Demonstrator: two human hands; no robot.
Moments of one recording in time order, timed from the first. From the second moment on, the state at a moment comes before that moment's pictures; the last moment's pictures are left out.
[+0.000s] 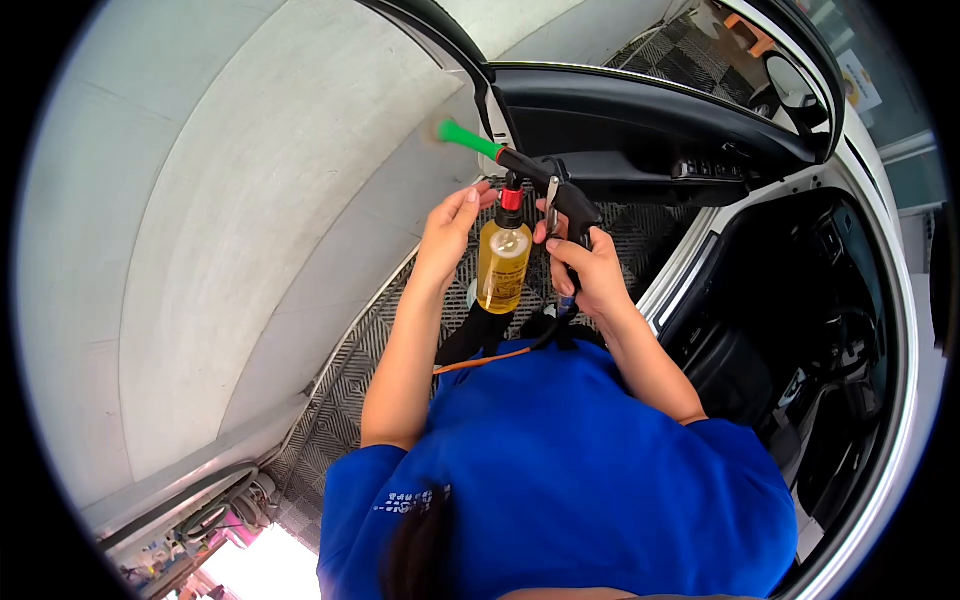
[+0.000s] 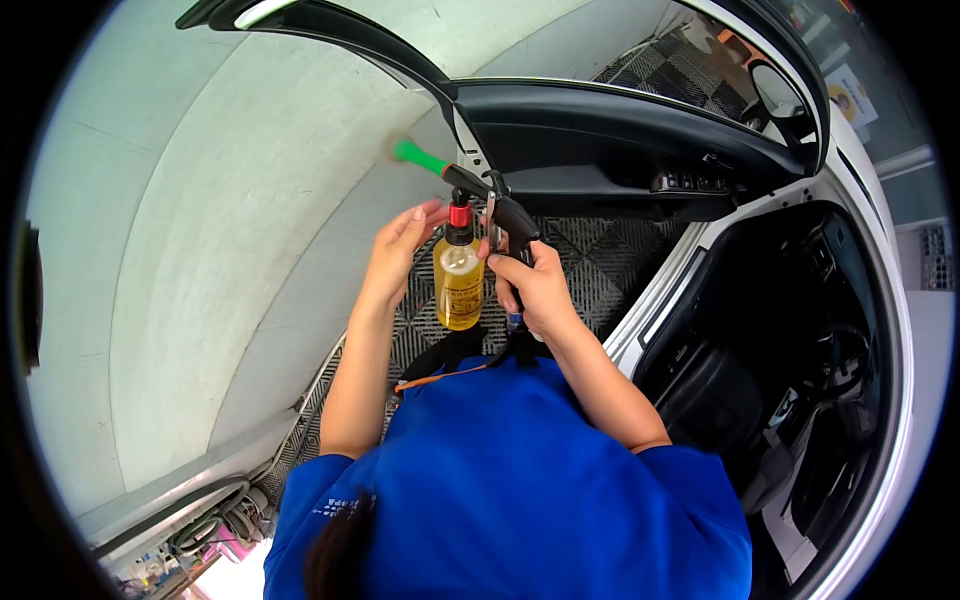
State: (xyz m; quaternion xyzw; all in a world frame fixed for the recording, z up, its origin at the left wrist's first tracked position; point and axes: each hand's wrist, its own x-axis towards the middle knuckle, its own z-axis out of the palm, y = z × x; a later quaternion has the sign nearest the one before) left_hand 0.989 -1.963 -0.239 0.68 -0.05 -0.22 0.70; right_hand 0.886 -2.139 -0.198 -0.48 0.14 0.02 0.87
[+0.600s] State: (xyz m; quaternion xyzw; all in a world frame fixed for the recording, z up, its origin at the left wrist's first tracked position) left_hand 0.996 -1.972 -0.252 0.50 -0.05 -0.31 0.81; right_hand 0.897 -2.144 -0.192 -0.50 0.07 0.13 0.85
